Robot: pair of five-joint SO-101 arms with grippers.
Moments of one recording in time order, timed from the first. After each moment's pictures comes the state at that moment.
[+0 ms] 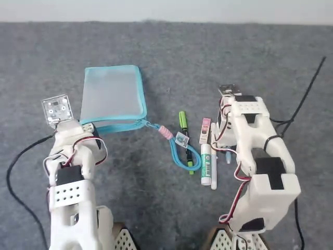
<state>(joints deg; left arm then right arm) -19.8 -55.6 77.1 31.0 8.7 -5.4 14.1 21.1 69.2 6.4</state>
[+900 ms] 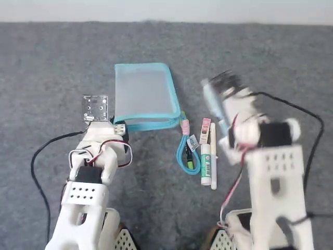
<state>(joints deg) -2.2 -55.6 79.1 27.6 9.2 -13.0 -38.9 21.5 98.1 26.1</state>
